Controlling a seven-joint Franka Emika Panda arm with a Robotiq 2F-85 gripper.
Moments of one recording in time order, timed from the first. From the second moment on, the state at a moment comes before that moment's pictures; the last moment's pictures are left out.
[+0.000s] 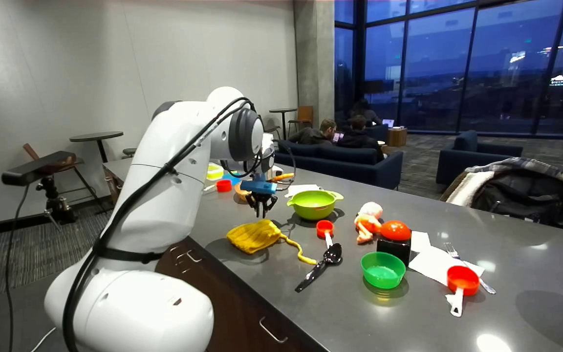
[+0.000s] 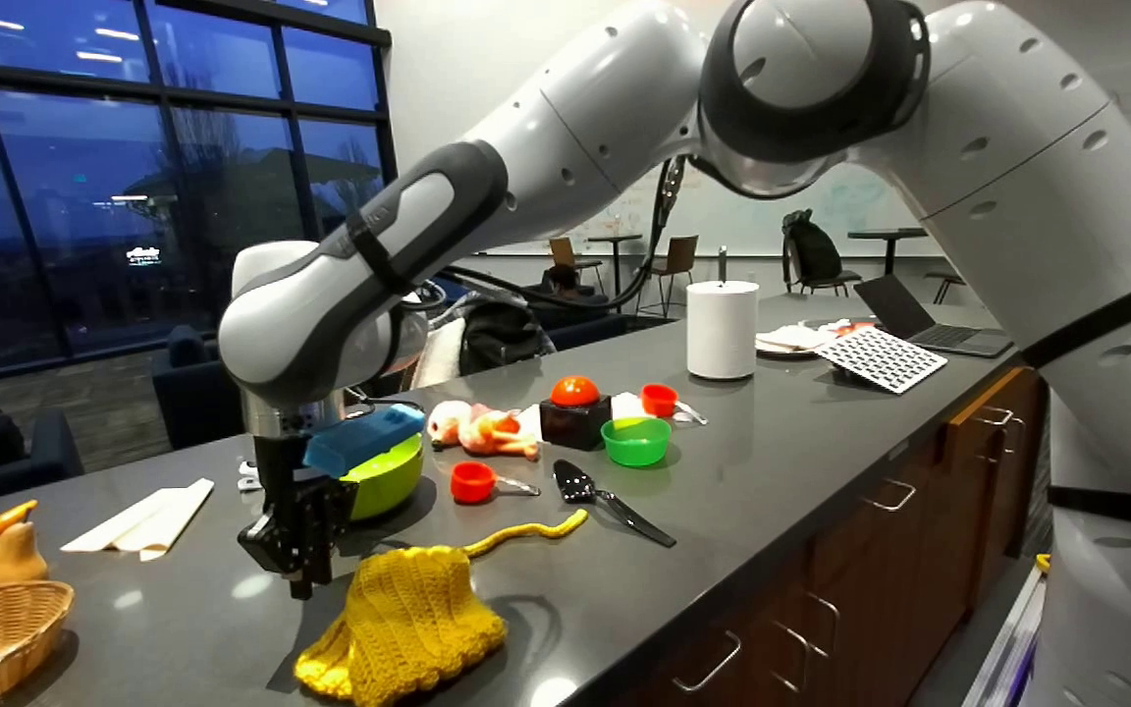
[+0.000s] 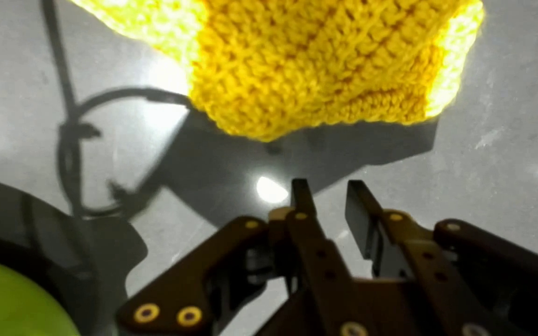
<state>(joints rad) 0.38 0.61 0.25 -1.57 -0.05 2.21 0.01</state>
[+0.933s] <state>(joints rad) 0.49 0.38 0.14 -1.61 -0.22 1.93 0.58</state>
